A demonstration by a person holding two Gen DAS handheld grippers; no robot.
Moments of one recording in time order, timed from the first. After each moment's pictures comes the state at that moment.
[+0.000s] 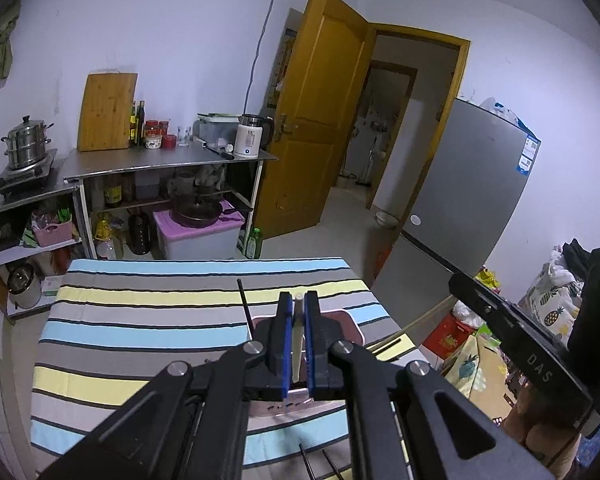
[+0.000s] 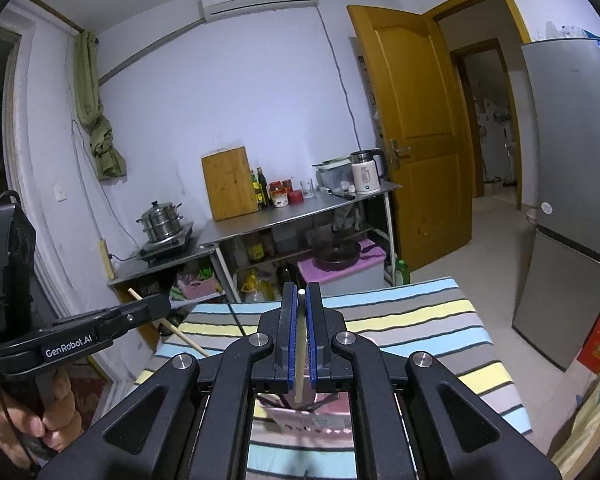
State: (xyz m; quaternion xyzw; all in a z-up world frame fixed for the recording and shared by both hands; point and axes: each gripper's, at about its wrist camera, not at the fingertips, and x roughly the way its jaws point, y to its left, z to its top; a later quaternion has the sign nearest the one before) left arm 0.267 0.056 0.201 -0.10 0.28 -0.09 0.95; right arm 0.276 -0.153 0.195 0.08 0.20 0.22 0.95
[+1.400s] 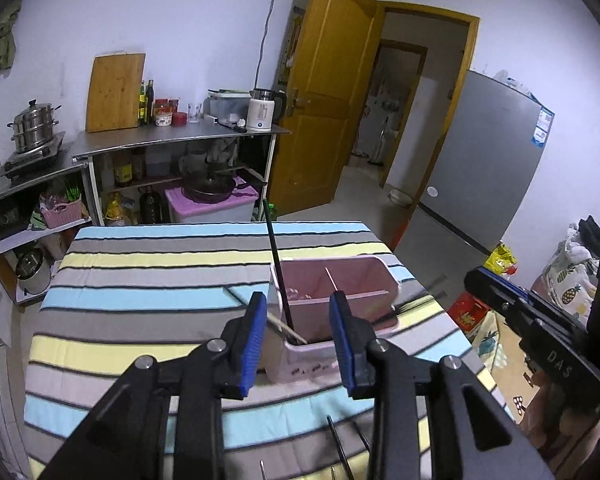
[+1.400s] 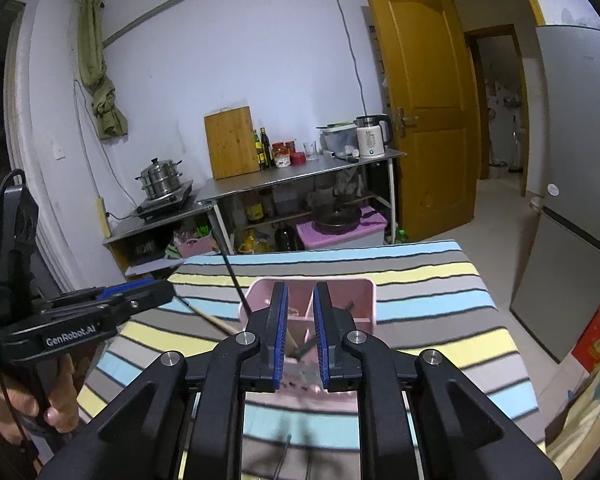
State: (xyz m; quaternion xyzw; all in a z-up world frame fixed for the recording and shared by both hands) left arm 0.245 0.056 0.146 -0.09 0.30 -0.08 0.95; right arm 0.265 -0.155 0.143 0.05 0.25 0.23 0.94
